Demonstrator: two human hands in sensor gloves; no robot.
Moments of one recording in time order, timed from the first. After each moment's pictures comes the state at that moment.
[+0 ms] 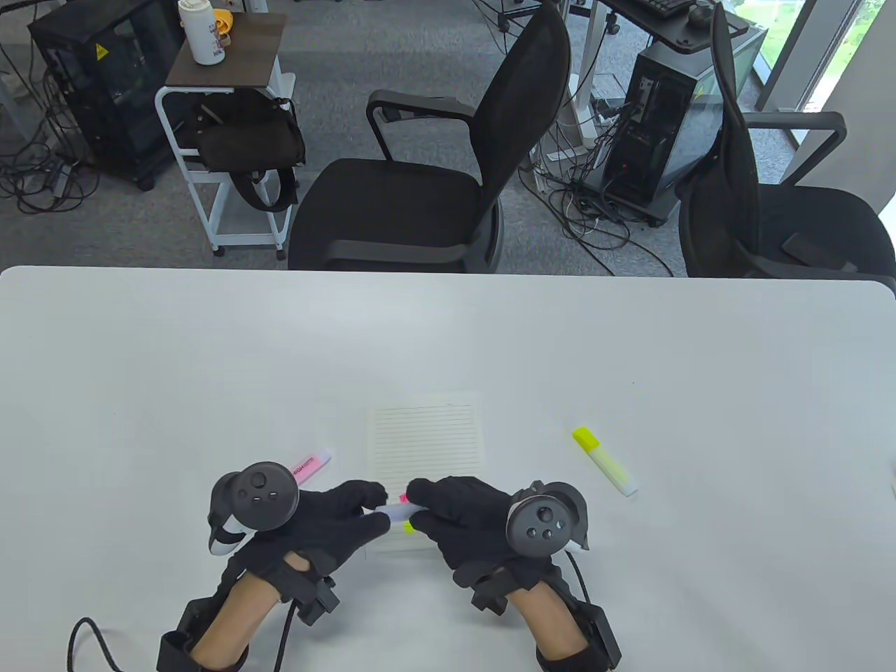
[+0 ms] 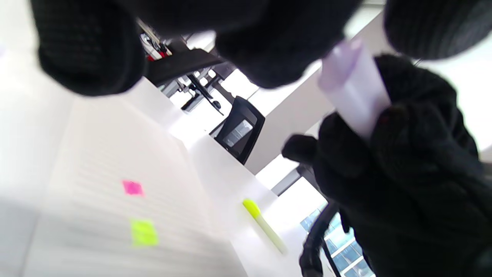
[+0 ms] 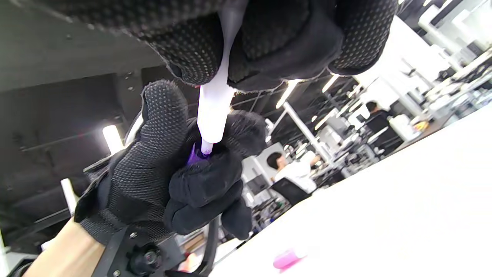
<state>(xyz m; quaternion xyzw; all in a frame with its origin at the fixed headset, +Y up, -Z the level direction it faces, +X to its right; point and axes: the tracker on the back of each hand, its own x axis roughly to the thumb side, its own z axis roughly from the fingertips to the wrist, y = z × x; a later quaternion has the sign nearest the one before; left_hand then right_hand) -0.223 -0.709 -0.286 -0.02 -0.22 0.41 0.89 0.072 -0.709 -0.280 0.38 -0.11 0.82 0.41</state>
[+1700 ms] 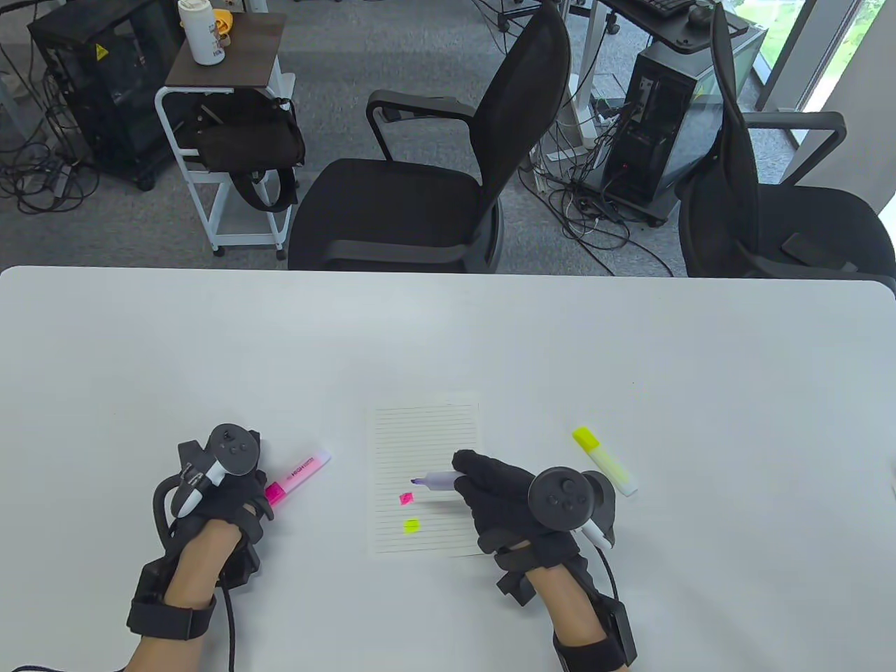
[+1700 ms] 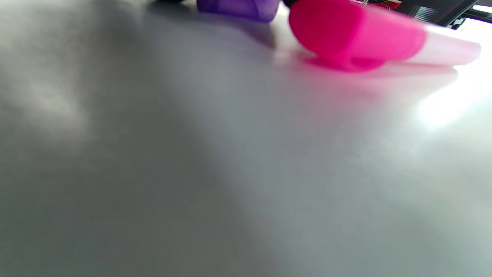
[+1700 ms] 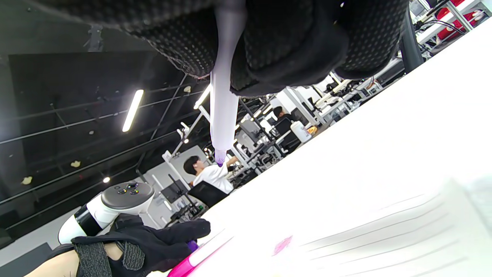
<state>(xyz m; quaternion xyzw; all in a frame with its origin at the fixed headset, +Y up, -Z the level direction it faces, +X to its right) -0.315 -0.775 -0.340 -0.19 0.12 0.12 0.97 0.103 -0.726 -0.302 0.24 -0.04 0.89 0.39</state>
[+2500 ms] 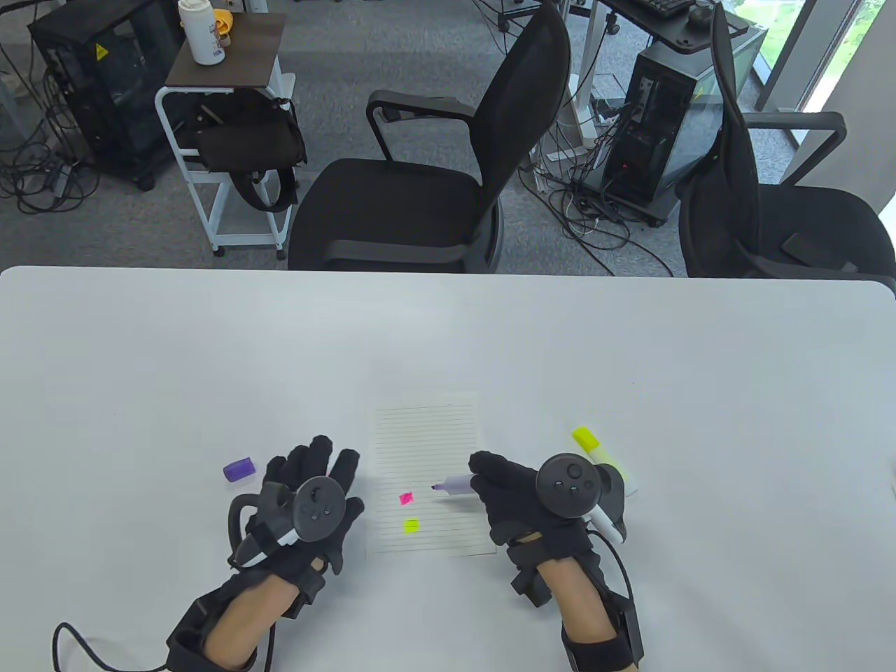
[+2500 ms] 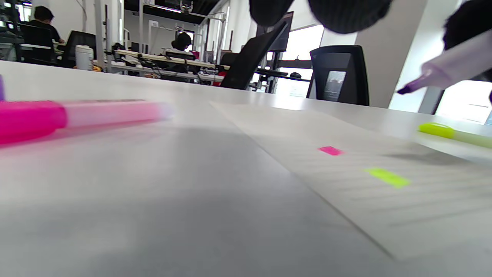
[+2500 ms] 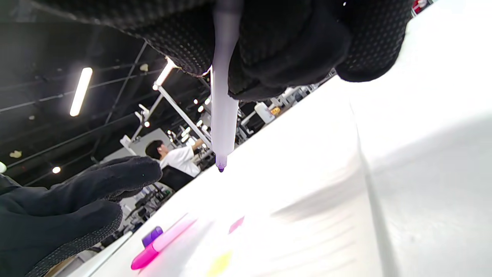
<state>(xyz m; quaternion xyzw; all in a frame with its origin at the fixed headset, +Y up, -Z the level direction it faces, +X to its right) -0.187 -0.730 -0.279 -0.03 -0.14 0.07 0.99 0.119 -0.732 -0.312 0.18 0.03 0.91 0.36</state>
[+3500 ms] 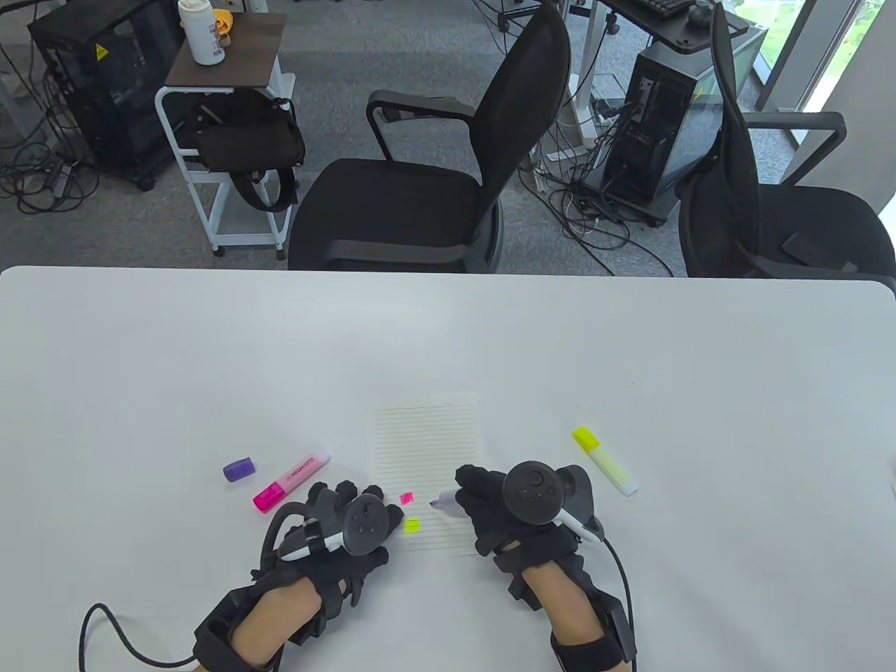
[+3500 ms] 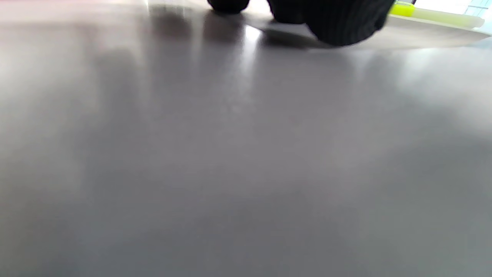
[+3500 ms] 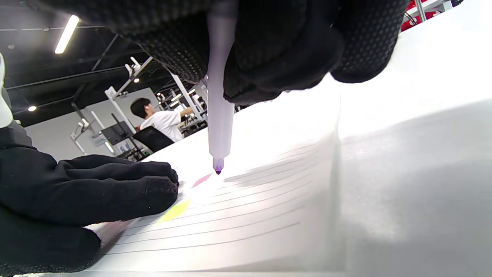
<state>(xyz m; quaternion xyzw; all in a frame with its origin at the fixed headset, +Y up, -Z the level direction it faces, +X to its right) -0.160 -0.774 -0.281 -0.20 -0.20 0.02 0.96 0.095 -0.742 -0.309 0.20 0.04 0.94 0.26</state>
